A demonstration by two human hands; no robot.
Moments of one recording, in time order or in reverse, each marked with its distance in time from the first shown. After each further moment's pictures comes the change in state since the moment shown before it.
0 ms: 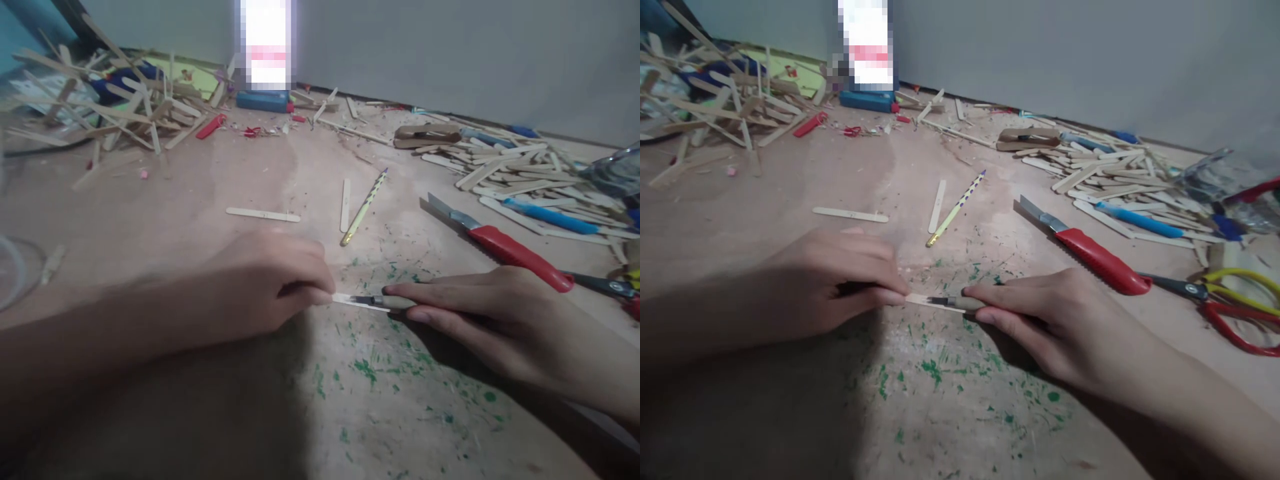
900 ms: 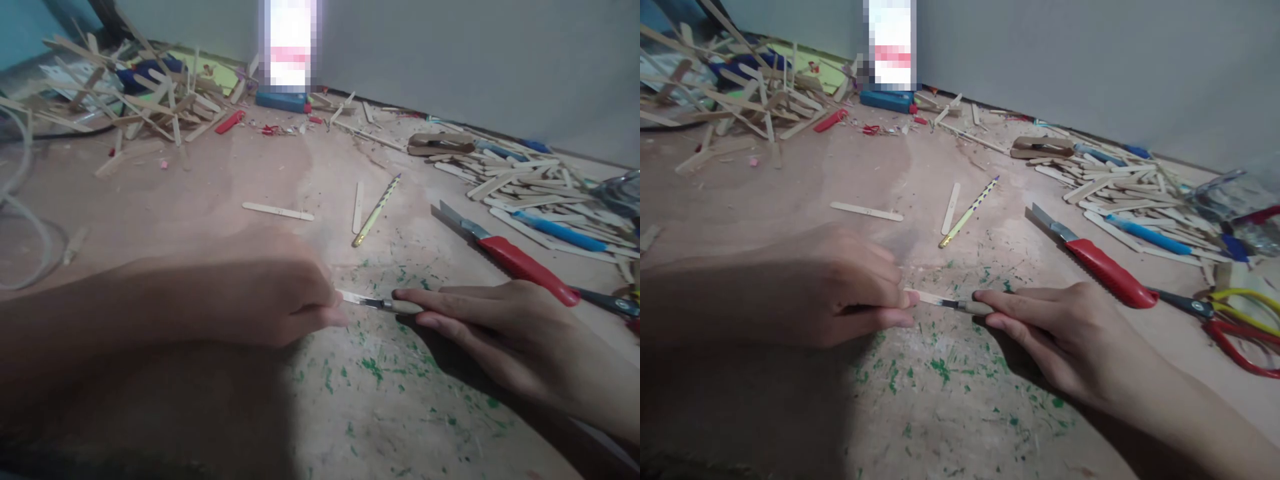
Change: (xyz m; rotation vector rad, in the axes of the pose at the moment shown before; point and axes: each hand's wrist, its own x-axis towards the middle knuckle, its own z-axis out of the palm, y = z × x) left_hand 0.003 0.015 -0.009 0.120 -0.266 -0.103; right_hand -0.001 -0.004 0.000 -0.085 0.010 -0.074
